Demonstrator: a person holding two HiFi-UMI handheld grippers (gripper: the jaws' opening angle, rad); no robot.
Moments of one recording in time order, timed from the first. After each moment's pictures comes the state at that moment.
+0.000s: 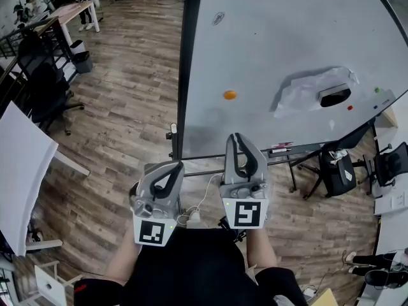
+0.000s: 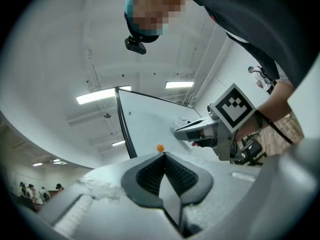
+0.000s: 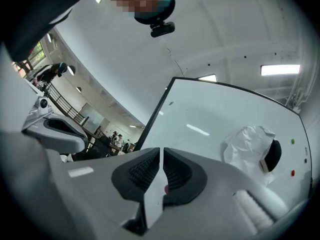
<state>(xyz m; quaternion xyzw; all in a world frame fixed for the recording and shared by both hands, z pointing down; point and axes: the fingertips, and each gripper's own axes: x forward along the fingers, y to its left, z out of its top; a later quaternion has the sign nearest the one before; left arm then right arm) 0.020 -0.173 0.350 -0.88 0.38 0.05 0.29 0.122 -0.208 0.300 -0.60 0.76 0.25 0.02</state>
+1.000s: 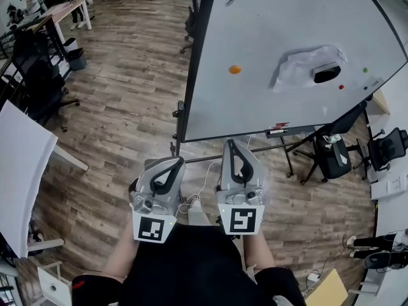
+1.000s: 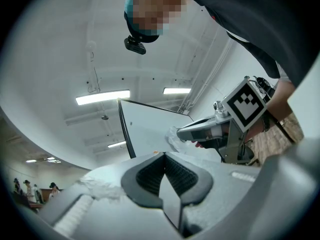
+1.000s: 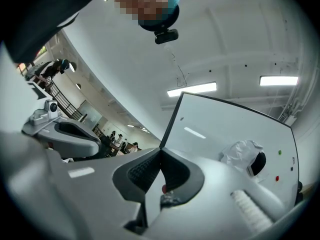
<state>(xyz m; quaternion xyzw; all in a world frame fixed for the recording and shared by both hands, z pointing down) -0.021 -0.105 0.349 -0.89 0.35 0.06 0.29 0.068 -0.116 0.305 -0.61 0.74 0.26 0.02</state>
